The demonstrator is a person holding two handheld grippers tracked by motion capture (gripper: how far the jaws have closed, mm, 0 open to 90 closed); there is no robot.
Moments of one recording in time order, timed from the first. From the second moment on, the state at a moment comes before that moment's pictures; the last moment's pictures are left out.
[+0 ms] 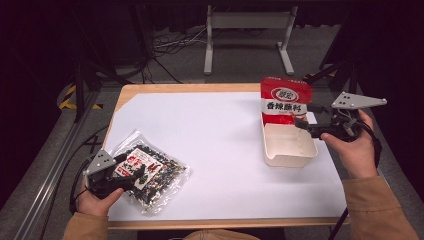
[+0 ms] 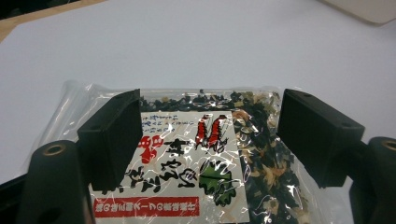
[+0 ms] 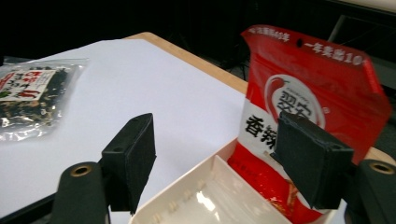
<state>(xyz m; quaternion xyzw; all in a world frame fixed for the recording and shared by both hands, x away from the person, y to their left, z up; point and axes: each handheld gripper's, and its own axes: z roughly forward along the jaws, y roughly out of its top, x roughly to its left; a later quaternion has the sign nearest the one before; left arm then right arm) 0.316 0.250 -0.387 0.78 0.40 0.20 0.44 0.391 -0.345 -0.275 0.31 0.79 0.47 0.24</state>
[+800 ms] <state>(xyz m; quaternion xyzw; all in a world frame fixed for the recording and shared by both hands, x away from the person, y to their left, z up) 0.322 0.261 -0.376 0.77 0.43 0.22 0.43 0.359 -0.301 -0.314 0.28 0.80 0.48 0.21</state>
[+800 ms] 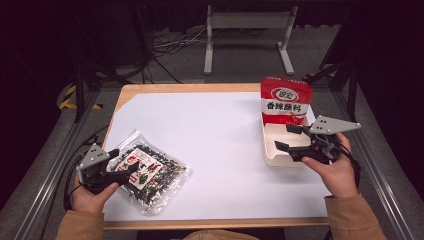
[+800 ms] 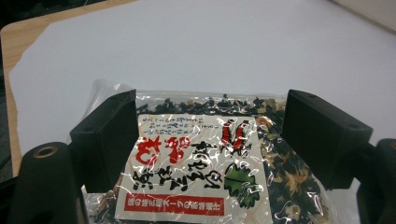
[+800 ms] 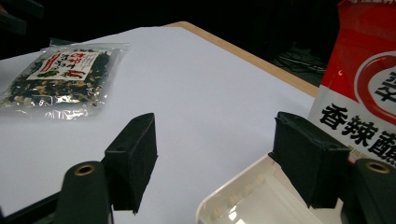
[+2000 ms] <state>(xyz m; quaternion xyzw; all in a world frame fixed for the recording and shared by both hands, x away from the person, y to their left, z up) 0.354 0.343 -0.413 0.70 0.61 0.19 0.32 0.361 -0.265 -0.341 0.25 0.83 0.47 0.16</state>
